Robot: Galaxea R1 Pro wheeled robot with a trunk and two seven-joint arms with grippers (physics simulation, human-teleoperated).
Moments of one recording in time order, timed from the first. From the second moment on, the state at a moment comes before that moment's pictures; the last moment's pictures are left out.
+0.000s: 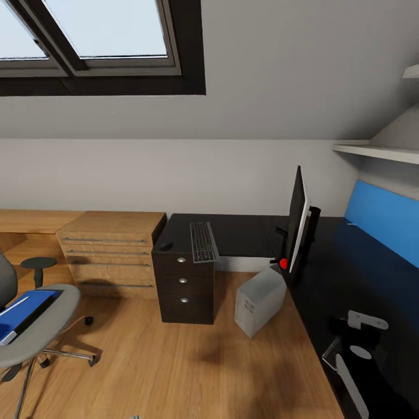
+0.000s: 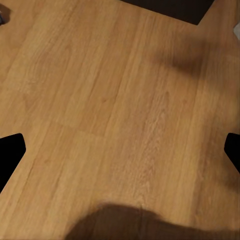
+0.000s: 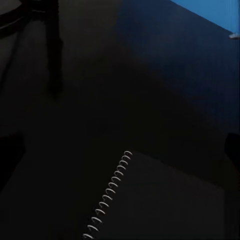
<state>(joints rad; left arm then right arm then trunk) 0.04 0.04 -0.20 -0.90 0.41 0.01 0.19 -0.31 -0.18 -0.12 -1.10 -0.14 0.18 -0.42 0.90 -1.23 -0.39</state>
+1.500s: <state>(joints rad) 0.04 0.04 -0.20 -0.90 0.41 0.01 0.19 -0.44 -0.28 -0.13 -0.70 -0.14 0.10 -0.18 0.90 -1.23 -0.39</state>
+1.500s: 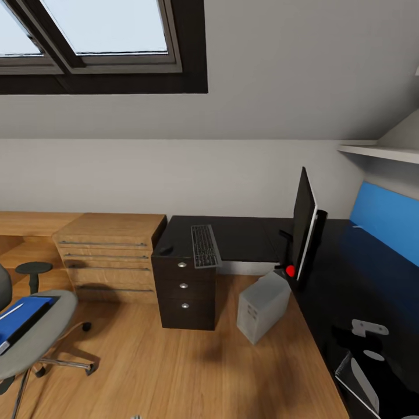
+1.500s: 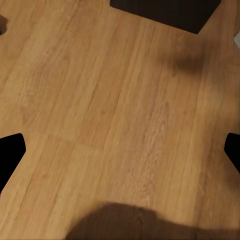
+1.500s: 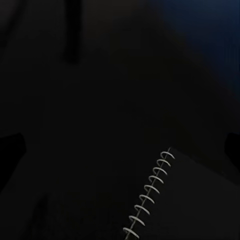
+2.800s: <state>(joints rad) 0.04 0.04 -0.20 -0.90 0.41 0.01 0.19 -0.57 -0.30 -0.13 -0.48 -0.14 0.19 -0.18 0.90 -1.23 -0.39</state>
